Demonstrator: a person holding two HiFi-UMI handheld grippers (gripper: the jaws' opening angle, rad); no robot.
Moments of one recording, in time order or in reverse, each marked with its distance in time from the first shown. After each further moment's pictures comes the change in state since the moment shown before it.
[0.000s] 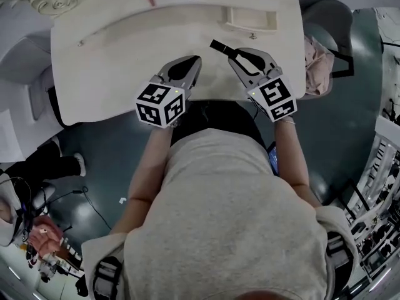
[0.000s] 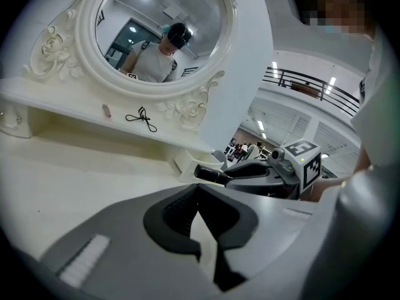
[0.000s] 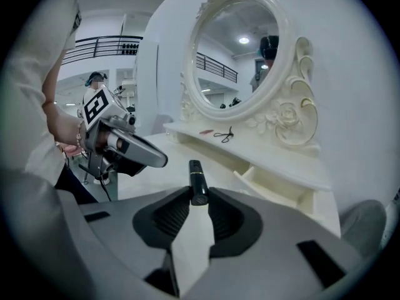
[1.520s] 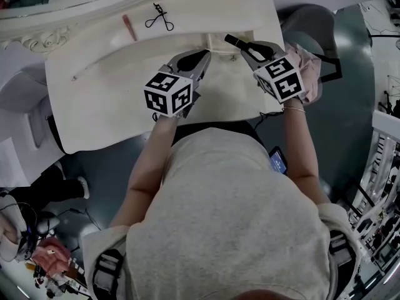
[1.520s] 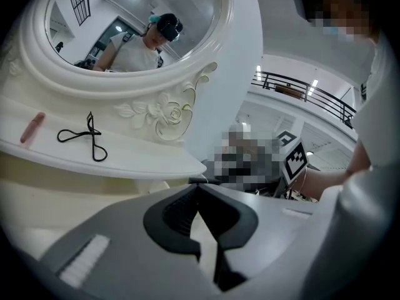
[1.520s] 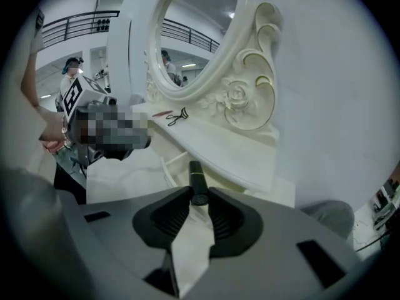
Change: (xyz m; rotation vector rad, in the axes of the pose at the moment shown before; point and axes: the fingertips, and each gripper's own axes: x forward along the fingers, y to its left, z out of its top) left arm 0.095 -0.025 0.065 0.070 -0.025 -0.145; right arm -0.022 -0.128 -0.017 0.063 0.238 -0.130
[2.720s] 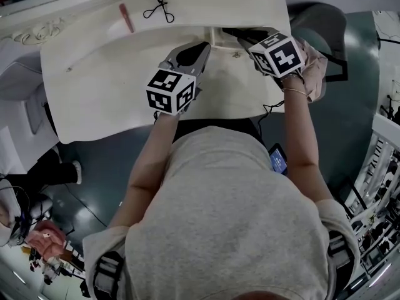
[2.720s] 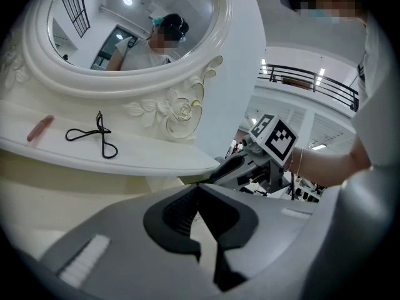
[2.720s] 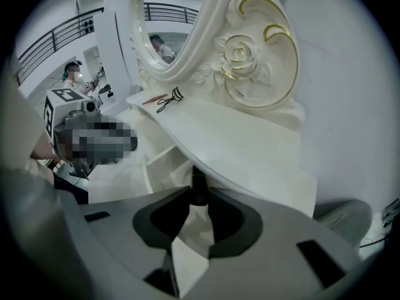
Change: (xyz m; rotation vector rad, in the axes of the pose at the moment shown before) left arm 0.010 0.022 -0.009 0.037 0.000 0.111; right arm 0.051 -0.012 -0.002 0.041 0.178 0.141
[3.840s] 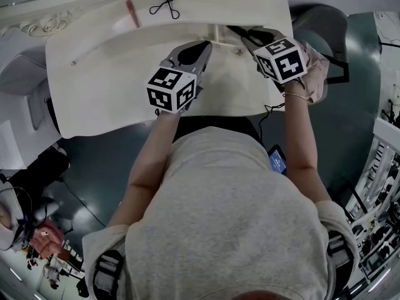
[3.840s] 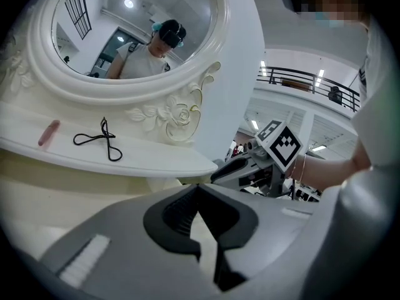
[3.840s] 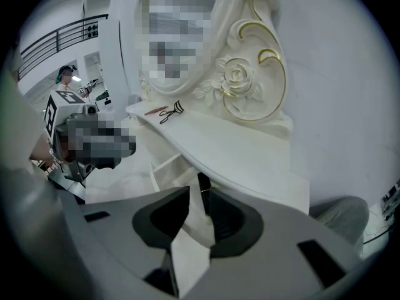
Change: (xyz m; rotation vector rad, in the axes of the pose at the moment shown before) left arm -0.013 -0.002 0.004 0.000 -0.024 0.003; right arm -0.013 0.005 0.007 0.012 -0.112 -0.062
